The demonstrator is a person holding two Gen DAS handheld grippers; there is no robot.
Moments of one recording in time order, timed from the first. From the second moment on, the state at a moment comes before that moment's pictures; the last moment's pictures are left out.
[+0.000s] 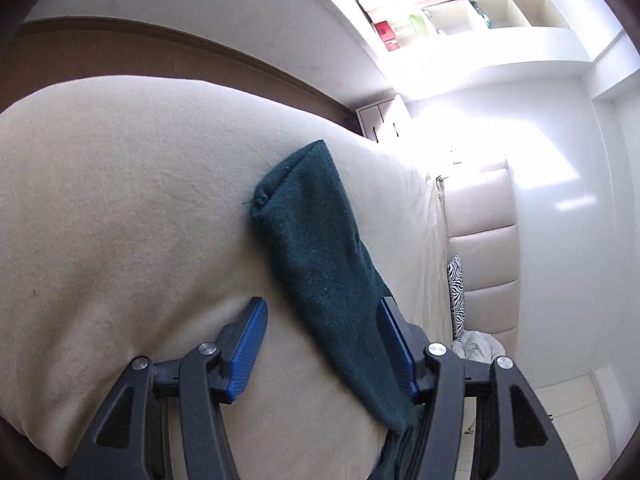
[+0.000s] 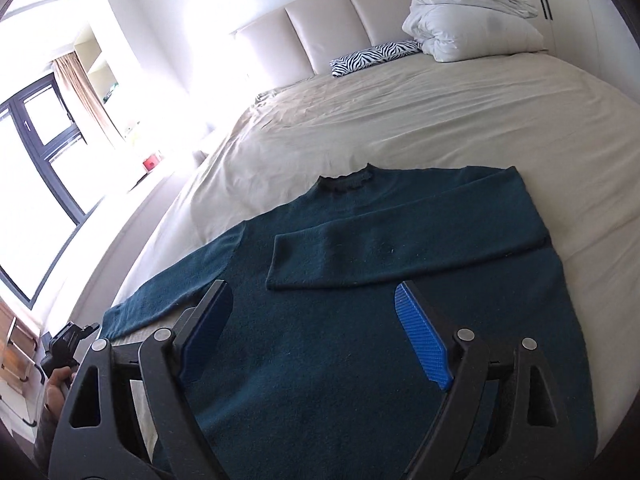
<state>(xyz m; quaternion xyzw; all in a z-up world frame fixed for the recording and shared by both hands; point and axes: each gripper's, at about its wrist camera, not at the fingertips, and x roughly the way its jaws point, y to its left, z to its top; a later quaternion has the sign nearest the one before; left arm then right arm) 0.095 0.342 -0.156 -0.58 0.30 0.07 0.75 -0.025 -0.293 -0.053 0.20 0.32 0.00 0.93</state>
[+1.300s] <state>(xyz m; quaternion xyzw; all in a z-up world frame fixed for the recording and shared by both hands) 0.146 -0.191 -0.084 0.10 0.36 -0.23 0.90 -0.100 -0.449 -0.139 0.36 0.32 -0.07 0.88</state>
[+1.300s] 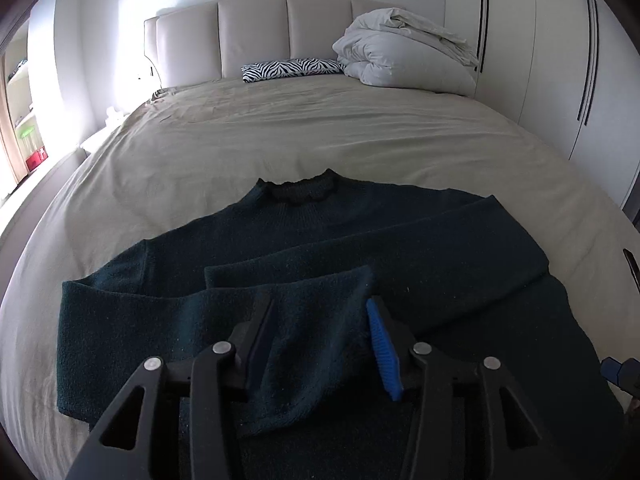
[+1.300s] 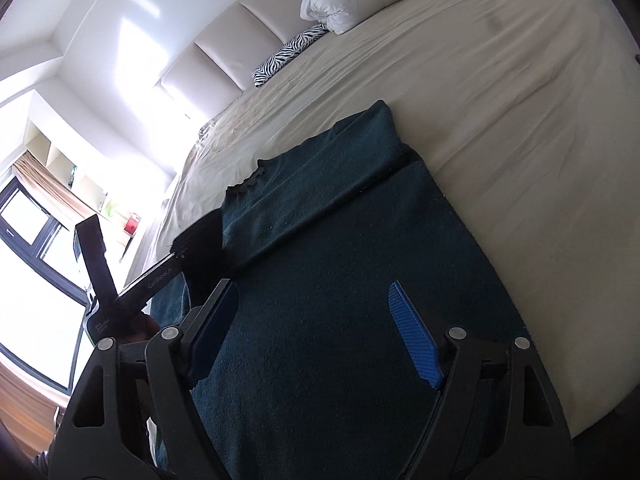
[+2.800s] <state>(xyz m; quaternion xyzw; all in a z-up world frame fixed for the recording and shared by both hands) 0.255 0.056 -0.101 -0.13 0.43 -0.11 0.89 0.174 -0.440 -0.142 0.20 0.49 -0.01 0.85</state>
